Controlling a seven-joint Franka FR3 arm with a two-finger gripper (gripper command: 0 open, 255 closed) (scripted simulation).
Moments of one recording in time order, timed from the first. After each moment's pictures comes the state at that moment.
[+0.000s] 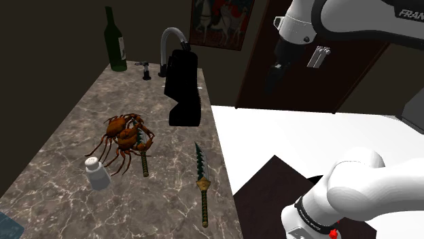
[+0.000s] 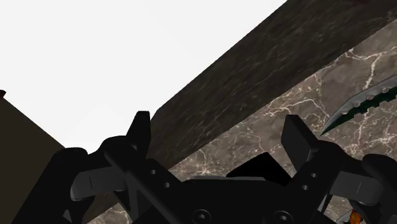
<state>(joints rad) 0.00 -0.74 0.06 -2.31 -0.12 1.63 -0.12</state>
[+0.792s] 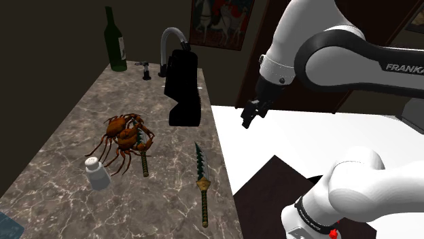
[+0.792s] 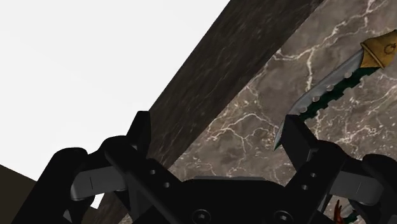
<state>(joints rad) 0.04 -0.82 0.20 -2.56 0.10 1.80 0.18</state>
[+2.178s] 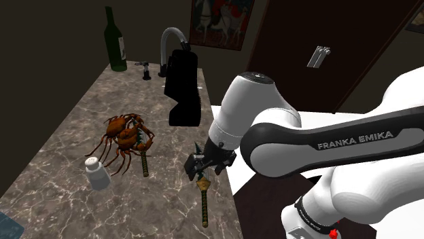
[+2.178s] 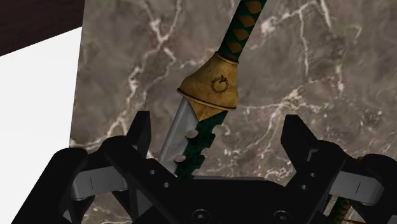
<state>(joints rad) 0.13 -0.50 0.57 -2.69 0.50 2.37 0.67</state>
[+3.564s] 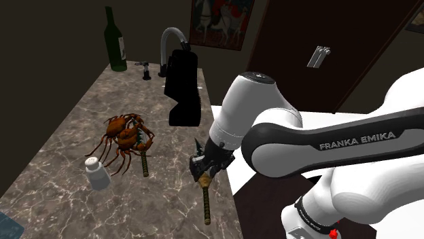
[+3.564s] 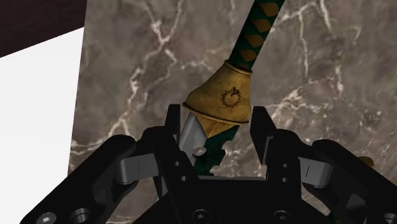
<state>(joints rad) 0.14 -0.51 0.57 -2.69 0.50 2.37 0.67</state>
